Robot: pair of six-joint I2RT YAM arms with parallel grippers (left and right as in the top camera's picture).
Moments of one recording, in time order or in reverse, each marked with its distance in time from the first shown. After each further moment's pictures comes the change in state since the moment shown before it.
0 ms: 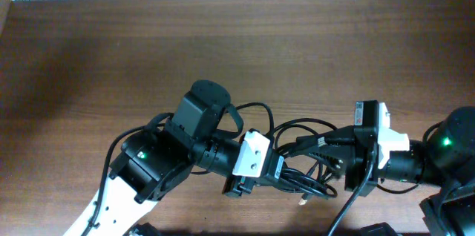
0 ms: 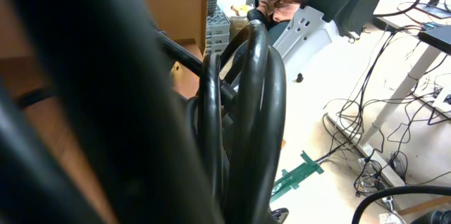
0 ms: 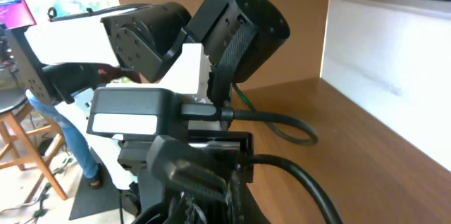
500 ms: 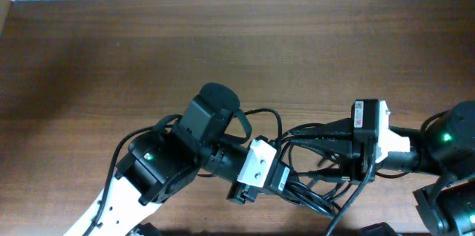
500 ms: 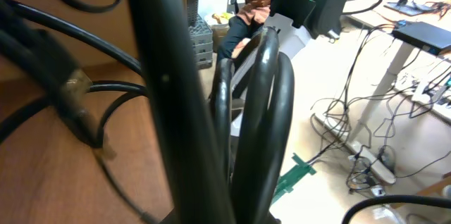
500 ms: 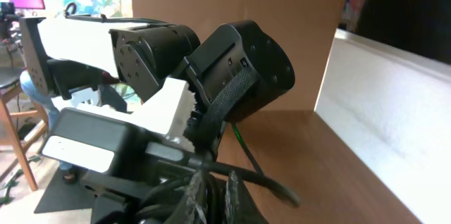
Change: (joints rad) left arm -0.064 0.012 0.013 0.011 0.031 0.015; right arm 0.022 0.046 -0.005 0.198 -0.037 -0.041
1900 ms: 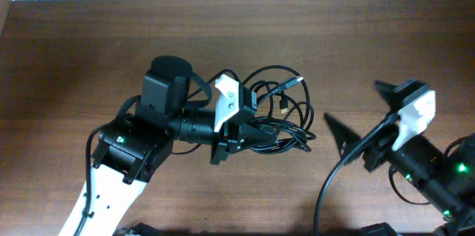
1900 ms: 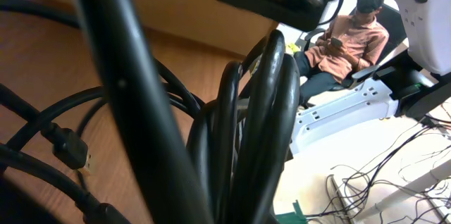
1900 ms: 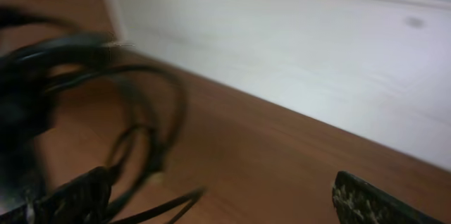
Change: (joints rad) left arm 0.307 0.002 -0.014 0.101 -0.012 -0.379; right arm -0.037 -0.137 0.015 -0.367 0.752 0.035
